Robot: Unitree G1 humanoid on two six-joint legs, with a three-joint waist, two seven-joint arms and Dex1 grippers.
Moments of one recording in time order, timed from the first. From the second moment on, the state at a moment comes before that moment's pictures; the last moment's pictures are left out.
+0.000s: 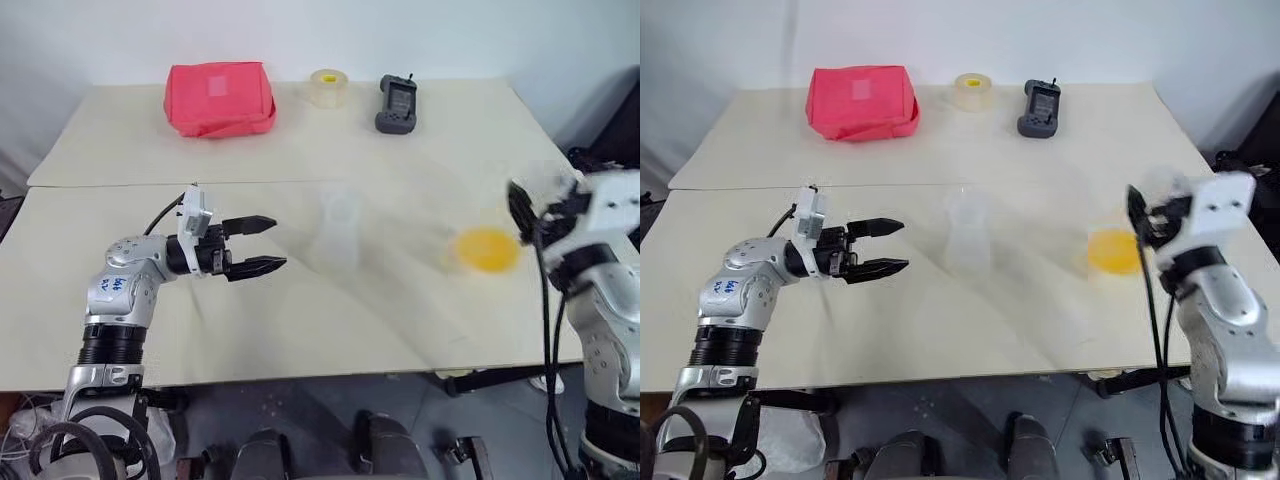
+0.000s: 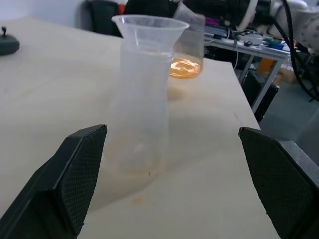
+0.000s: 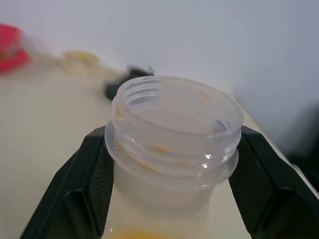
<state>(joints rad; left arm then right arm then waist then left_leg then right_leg) -0.63 0.54 0.10 0.31 -0.48 0.29 -1.28 -0.39 -0.57 -0.26 -0.47 0.36 0.52 0.16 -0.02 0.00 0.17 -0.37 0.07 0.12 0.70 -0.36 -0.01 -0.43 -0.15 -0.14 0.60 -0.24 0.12</state>
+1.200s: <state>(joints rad) -0.70 0.51 0.15 0.50 -0.49 0.12 -1.41 -0.83 -0.67 0.39 -0.08 -0.65 -0.17 0.36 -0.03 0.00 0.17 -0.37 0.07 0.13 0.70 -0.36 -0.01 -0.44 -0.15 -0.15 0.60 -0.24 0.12</state>
